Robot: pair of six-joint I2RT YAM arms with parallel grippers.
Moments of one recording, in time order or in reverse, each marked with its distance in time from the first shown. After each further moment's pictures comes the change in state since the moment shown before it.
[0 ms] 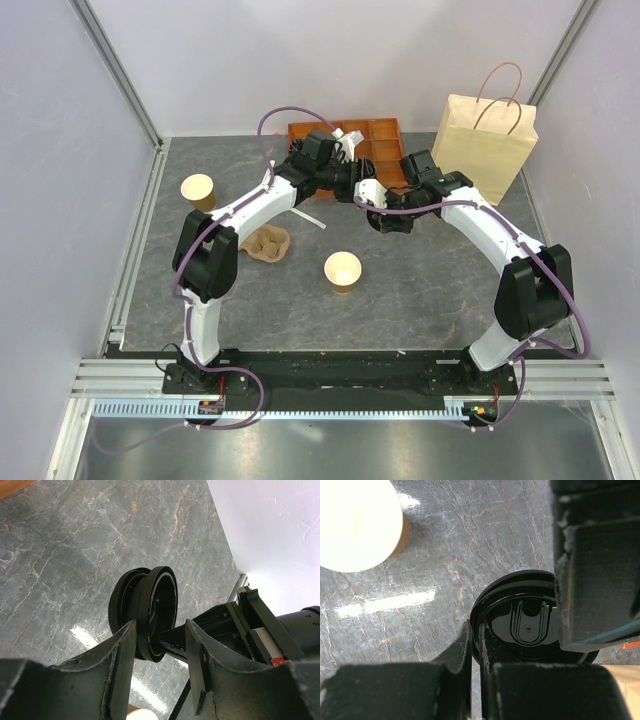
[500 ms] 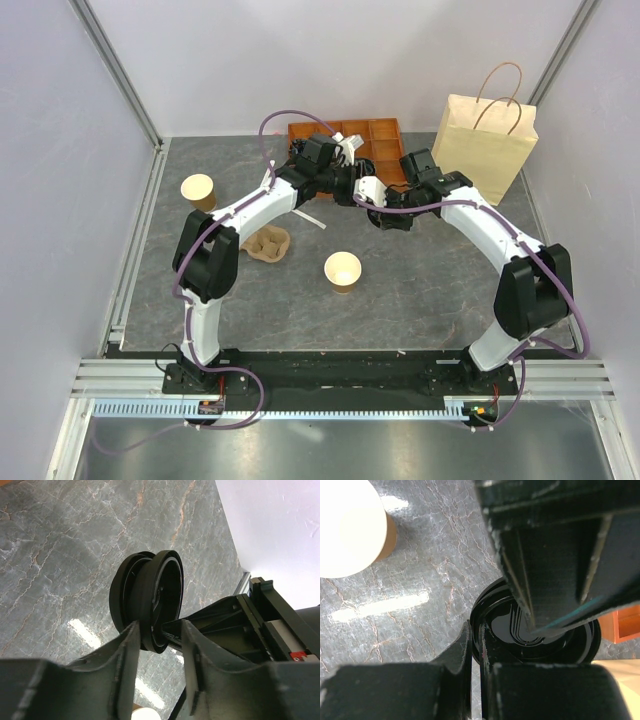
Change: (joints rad) left arm -0.005 0.000 -0.023 -0.003 -0.012 -0.001; right arm 0.000 0.002 0.000 0.037 0.023 0.025
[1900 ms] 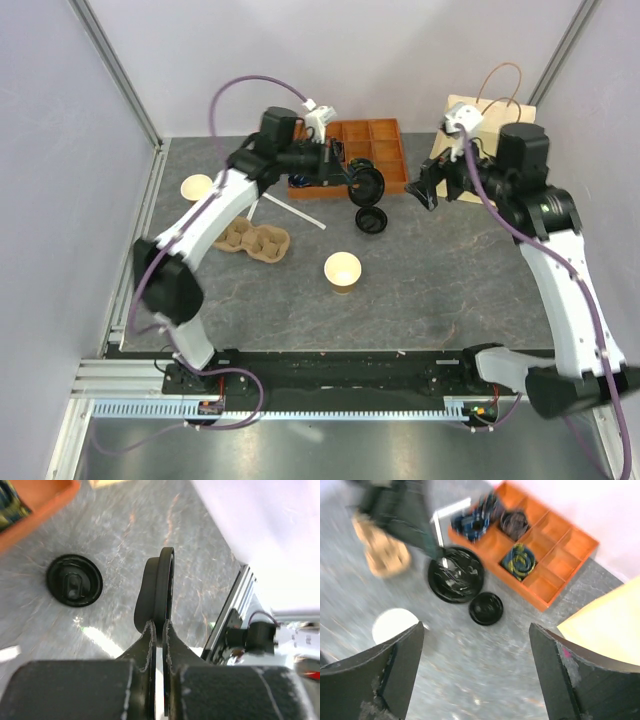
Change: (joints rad) left arm 0.085 -0.147 0.057 -0.160 0.072 0.177; right arm -0.152 -0.369 0.162 0.040 -0.040 0.603
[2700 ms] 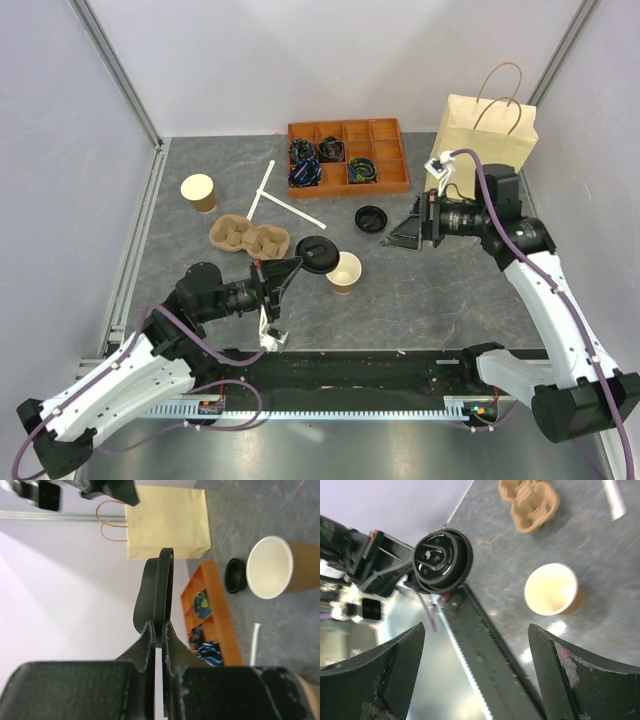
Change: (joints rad) left arm -0.298 -1.357 -1.140 0.170 -0.254 1.908; right arm -0.021 -0.195 -0.317 0.039 -0.449 0.598
